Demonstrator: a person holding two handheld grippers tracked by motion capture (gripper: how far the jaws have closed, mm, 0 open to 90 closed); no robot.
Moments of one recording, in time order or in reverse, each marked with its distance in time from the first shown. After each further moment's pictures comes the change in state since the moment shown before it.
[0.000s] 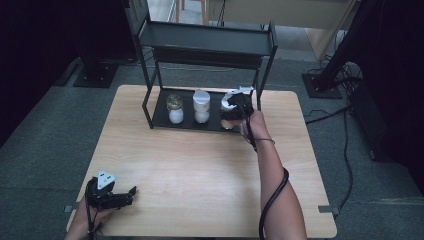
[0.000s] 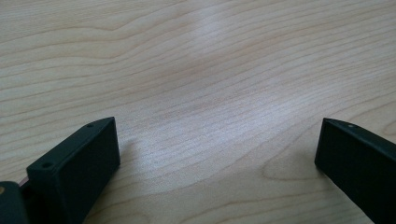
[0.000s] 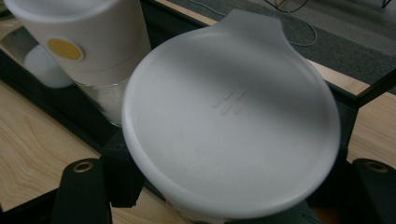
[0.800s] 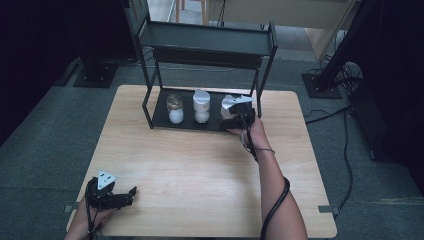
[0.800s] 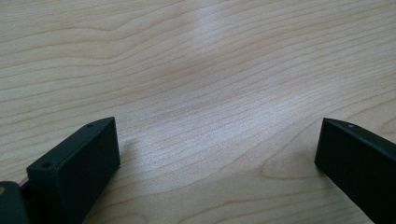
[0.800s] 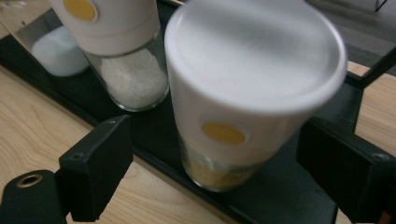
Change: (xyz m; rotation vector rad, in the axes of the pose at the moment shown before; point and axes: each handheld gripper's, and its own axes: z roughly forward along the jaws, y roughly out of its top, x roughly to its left) left arm 0.000 0.000 0.000 0.000 -0.003 0.004; right arm 0.009 -0.030 -0.007 -0.053 -0.012 0.026
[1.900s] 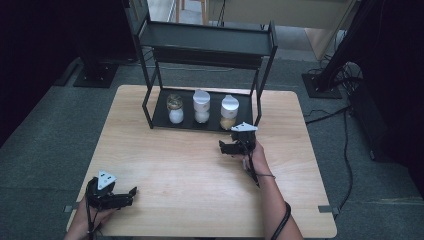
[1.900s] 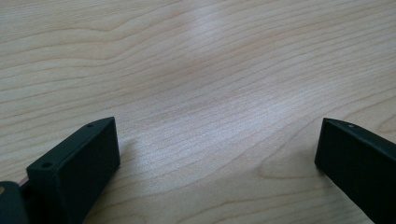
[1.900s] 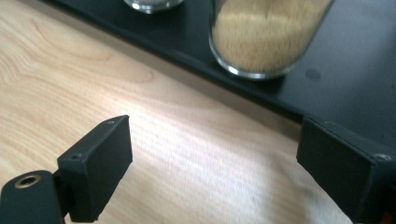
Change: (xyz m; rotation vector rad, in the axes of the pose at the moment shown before) left arm 0.000 0.000 0.000 0.000 -0.006 0.005; right arm 0.010 -0.087 0.009 0.006 0.054 0.023
